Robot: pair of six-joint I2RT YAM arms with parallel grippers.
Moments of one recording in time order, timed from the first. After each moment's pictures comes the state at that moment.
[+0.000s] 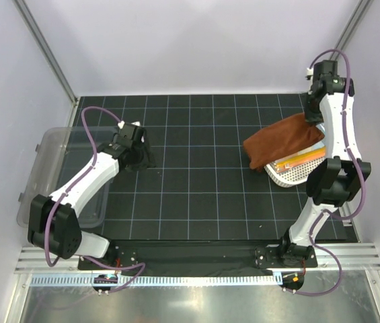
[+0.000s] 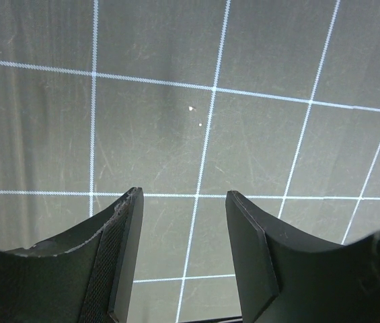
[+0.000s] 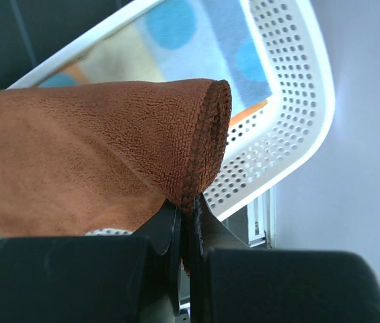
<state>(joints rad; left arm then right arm) -0.38 1.40 1.07 -0.65 -0.08 -0.55 -0.12 1.83 1.98 -1.20 0.25 -0.11</state>
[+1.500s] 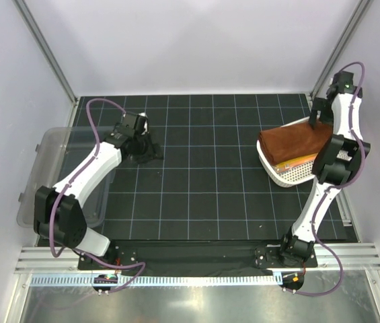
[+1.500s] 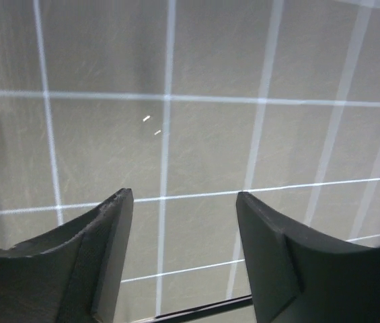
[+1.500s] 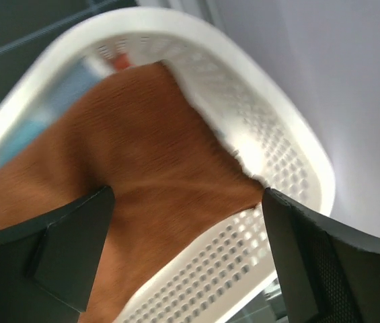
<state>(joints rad) -0.38 1.49 1.20 -0.69 0.04 -0.53 -0.36 2.23 2.17 -1.05 0.22 -0.07</state>
